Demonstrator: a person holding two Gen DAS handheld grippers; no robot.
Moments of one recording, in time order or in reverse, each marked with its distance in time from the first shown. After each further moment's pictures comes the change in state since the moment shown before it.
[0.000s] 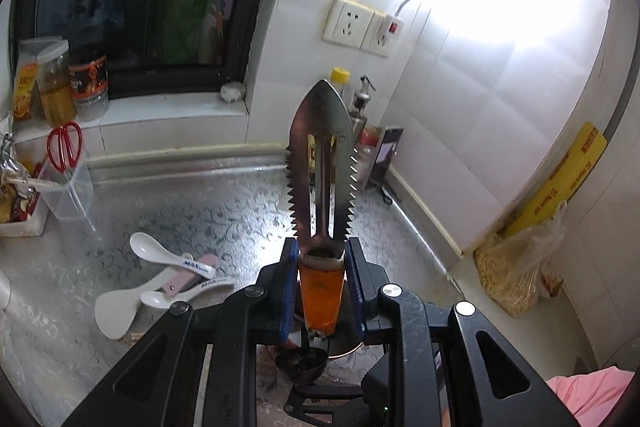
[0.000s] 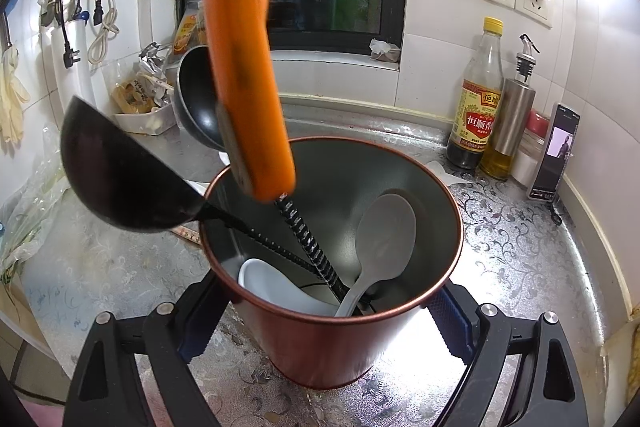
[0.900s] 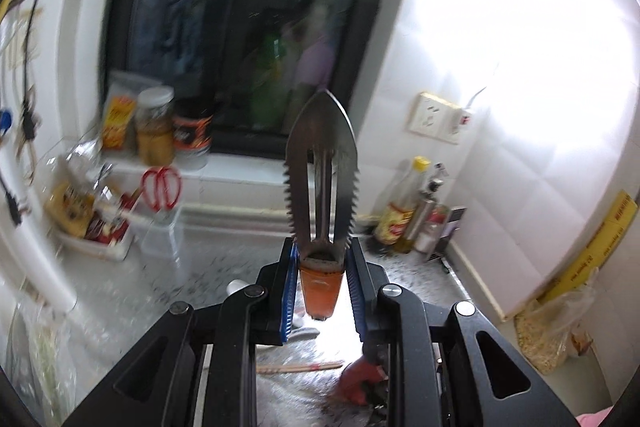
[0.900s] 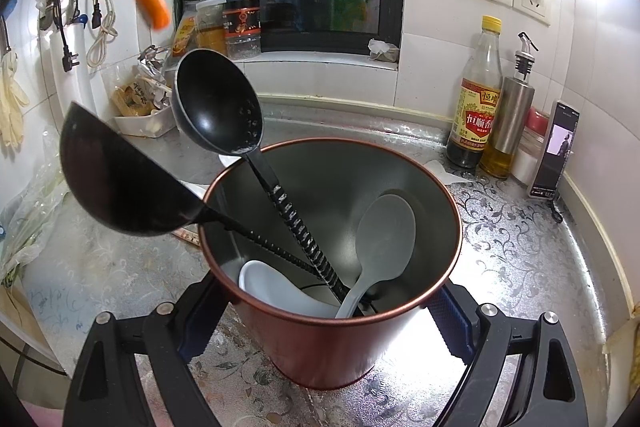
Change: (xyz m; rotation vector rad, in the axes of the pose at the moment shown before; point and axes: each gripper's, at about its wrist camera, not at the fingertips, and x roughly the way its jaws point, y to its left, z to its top) left arm -0.087 0.059 0.026 -0.074 -0.241 0.192; right arm 0.001 0.000 -0.001 0.008 -0.003 0.003
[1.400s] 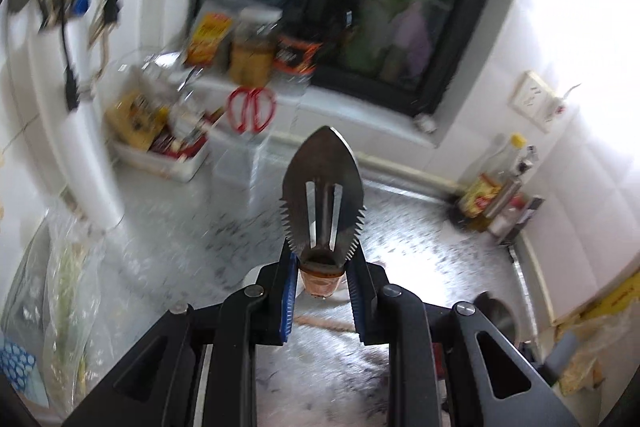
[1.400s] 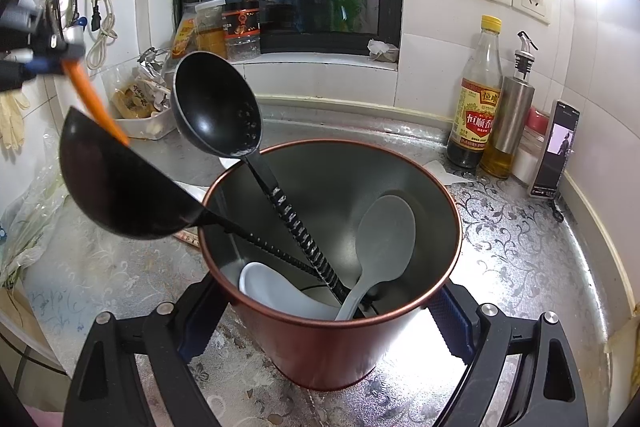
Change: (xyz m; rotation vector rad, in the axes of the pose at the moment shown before) left arm 0.018 0.081 -0.056 -0.186 0.128 0.218; right arm 0.001 0.000 0.001 0.005 -0.001 0.000
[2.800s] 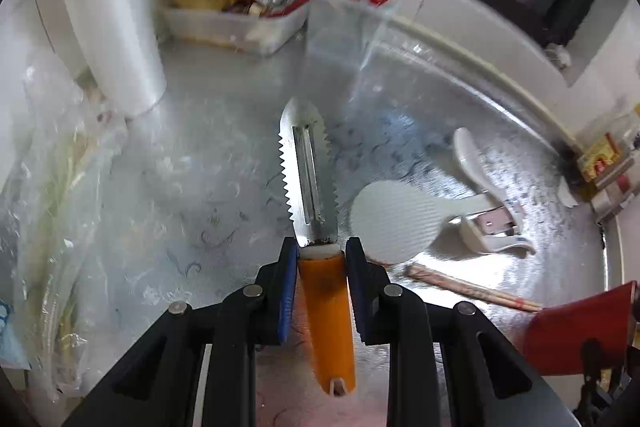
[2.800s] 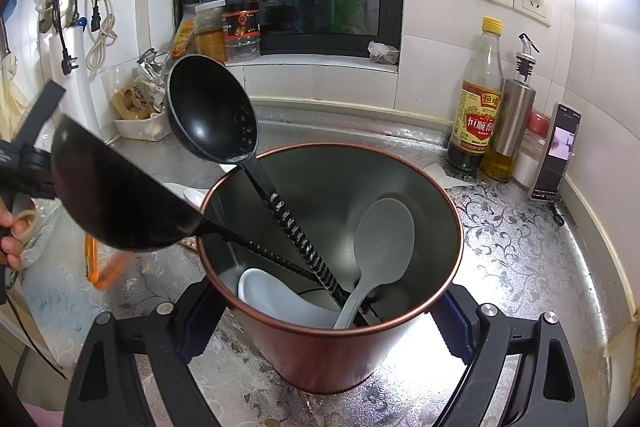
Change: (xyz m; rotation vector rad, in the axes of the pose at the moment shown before) left arm 0.108 0.092 -0.077 -0.155 0.271 0.253; right arm 0.003 -0.006 0.004 -0.002 -0.005 0.006
